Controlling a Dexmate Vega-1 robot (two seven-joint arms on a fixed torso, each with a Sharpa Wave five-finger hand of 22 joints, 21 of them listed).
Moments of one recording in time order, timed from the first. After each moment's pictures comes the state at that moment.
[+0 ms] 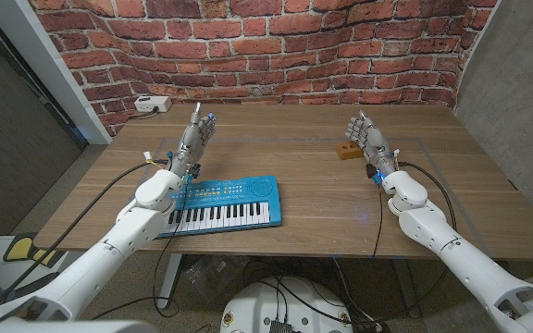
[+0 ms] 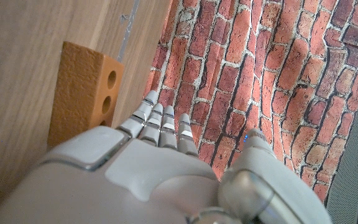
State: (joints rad) left arm 0.98 0.63 0.31 -1.52 -0.62 -0.31 0.00; left_hand 0.21 -0.05 -0.05 0.12 0.32 0.00 0.08 0.22 0.18 0.06 0.04 0.22 0.18 -0.05 0.03 0.19 0.18 -0.08 0.01 0.22 0.18; right arm -0.91 -0.52 -0.37 -1.37 0.60 0.36 -0.02; right_hand 0.26 0.04 0.24 -0.05 0.17 0.17 0.10 0.19 0.19 0.19 0.15 0.21 0.18 0.14 0.10 0.19 0.18 0.15 -0.01 0.47 0.17
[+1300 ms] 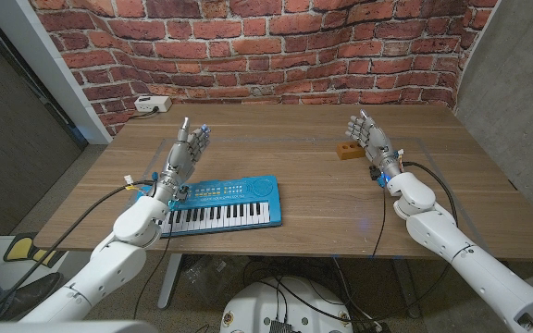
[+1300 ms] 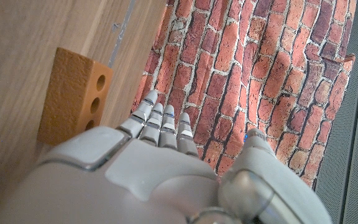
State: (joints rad) left arm 1.28 0.71 0.20 -1.74 -0.64 -0.42 0.04; left_hand 0.22 -0.04 -0.06 0.11 0.32 0.07 0.08 0.22 0.18 0.12 0.04 0.24 0.18 0.02 0.02 0.20 0.18 -0.03 0.03 0.22 0.18; right arm -0.97 -0.57 -0.35 -1.48 0.59 0.35 -0.02; right_hand 0.26 0.04 0.25 -0.06 0.17 0.18 0.11 0.19 0.19 0.19 0.15 0.21 0.18 0.15 0.10 0.19 0.18 0.15 -0.01 0.47 0.17
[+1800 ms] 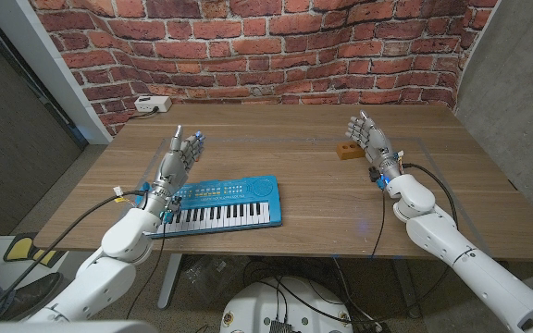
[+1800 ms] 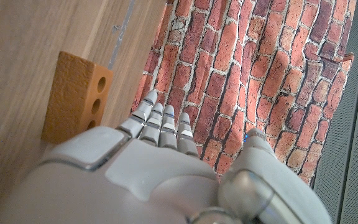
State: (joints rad) left arm 1.41 0.72 0.14 -1.82 -0.61 -0.46 0.07; left_hand 0.24 -0.03 -0.06 0.11 0.32 0.09 0.08 0.23 0.18 0.14 0.04 0.24 0.18 0.04 0.03 0.20 0.18 -0.02 0.02 0.22 0.18; right arm -1.00 -0.58 -0.34 -1.52 0.59 0.35 -0.05; right_hand 0.26 0.04 0.25 -0.06 0.17 0.18 0.11 0.19 0.19 0.19 0.15 0.21 0.18 0.15 0.10 0.19 0.18 0.15 -0.01 0.46 0.17
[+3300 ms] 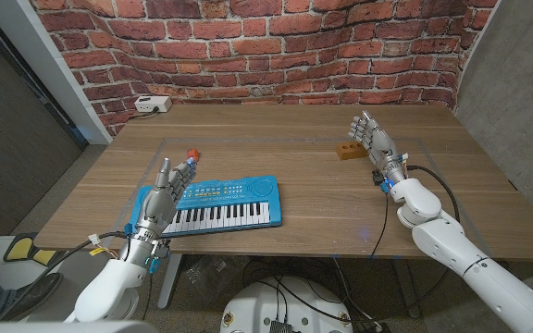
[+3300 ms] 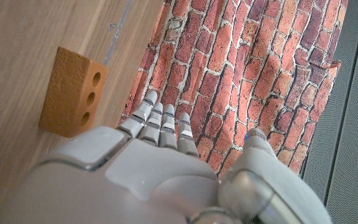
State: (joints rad) left arm 1.74 0.63 0.01 -1.94 -0.45 -0.61 0.09; left_hand 0.26 -0.02 -0.08 0.10 0.32 0.17 0.08 0.24 0.18 0.19 0.05 0.24 0.19 0.09 0.04 0.20 0.18 0.01 0.03 0.23 0.18; right arm -1.07 -0.62 -0.32 -1.62 0.55 0.35 -0.10; right_hand 0.26 0.04 0.25 -0.06 0.17 0.18 0.11 0.19 0.19 0.19 0.15 0.21 0.18 0.15 0.10 0.19 0.18 0.15 -0.01 0.45 0.17
